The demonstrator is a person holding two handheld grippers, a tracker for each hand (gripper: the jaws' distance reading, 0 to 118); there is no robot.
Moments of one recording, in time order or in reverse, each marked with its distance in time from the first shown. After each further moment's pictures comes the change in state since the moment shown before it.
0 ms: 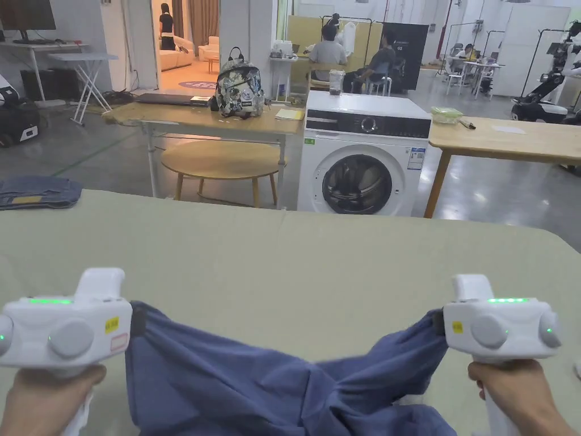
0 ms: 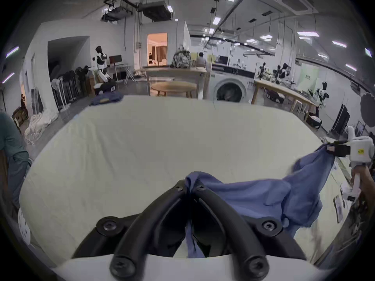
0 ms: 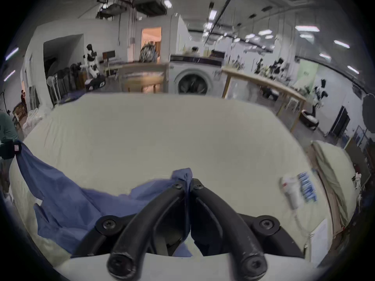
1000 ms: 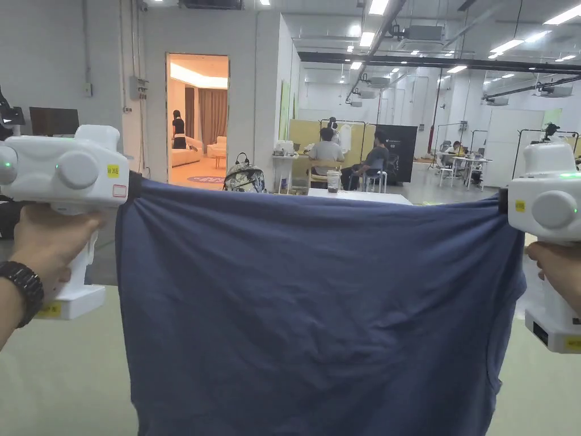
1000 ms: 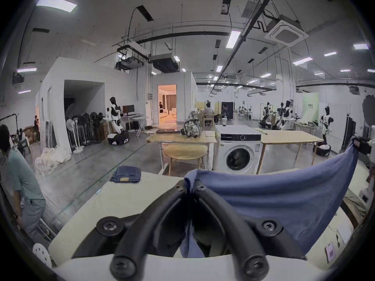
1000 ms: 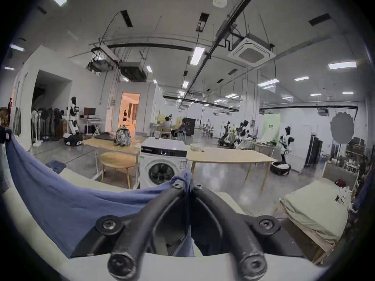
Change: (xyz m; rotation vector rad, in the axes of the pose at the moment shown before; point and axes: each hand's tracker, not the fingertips) left arm 0.006 0.275 0.124 0.394 0.087 -0.043; right arm 0.042 0.231 0.165 0.529 -0.202 -0.031
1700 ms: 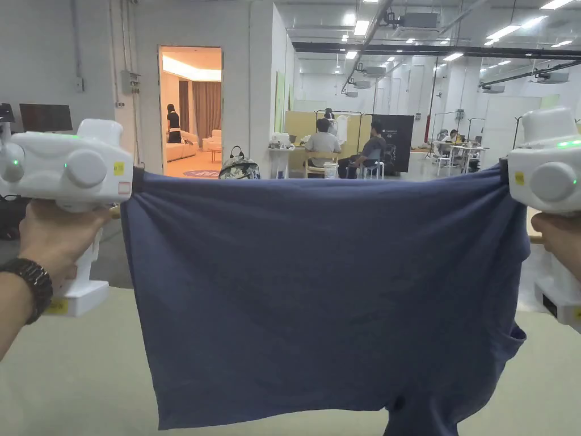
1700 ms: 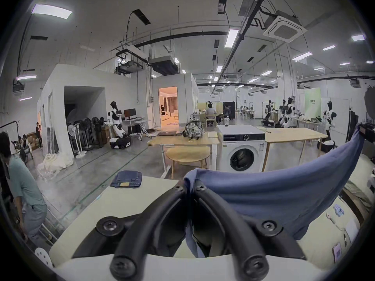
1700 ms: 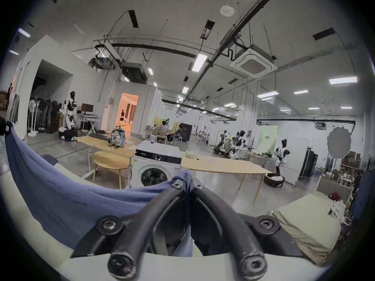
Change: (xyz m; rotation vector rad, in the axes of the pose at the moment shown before) left arm 0.022 -0.011 -0.029 0.009 0.023 -0.036; right arm -0.005 0.008 -0.024 0.048 -0.033 0.081
